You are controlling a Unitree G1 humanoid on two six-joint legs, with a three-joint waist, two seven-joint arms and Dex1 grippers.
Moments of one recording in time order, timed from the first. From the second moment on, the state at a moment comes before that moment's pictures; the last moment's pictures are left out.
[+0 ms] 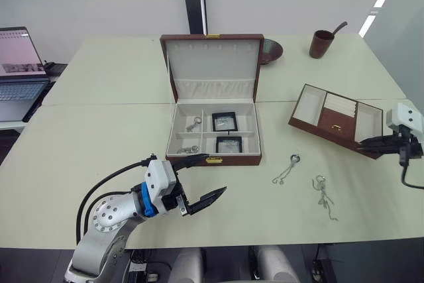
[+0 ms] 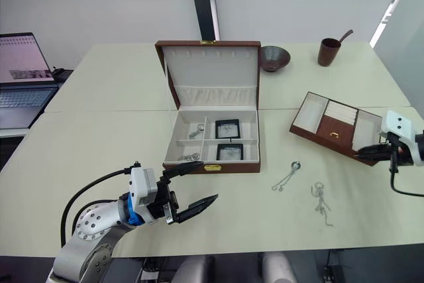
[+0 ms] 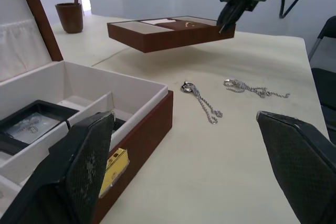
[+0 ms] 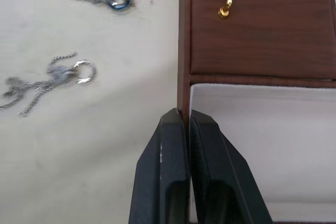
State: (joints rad) left arm 0.13 0.53 -0.05 -0.44 -0.47 0.08 -0.87; right arm -0.46 -1.13 -0.09 0.45 0.15 0.14 1.57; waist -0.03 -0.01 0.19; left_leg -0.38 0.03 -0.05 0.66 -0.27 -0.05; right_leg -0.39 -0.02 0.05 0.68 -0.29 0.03
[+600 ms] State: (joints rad) left arm 0.32 0.50 0.06 -0.56 -0.49 0.13 -0.73; right arm -0.29 -1.16 -0.14 -0.34 0.42 0.54 1.43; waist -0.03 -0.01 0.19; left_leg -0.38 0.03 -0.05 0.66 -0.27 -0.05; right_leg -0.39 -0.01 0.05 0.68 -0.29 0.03
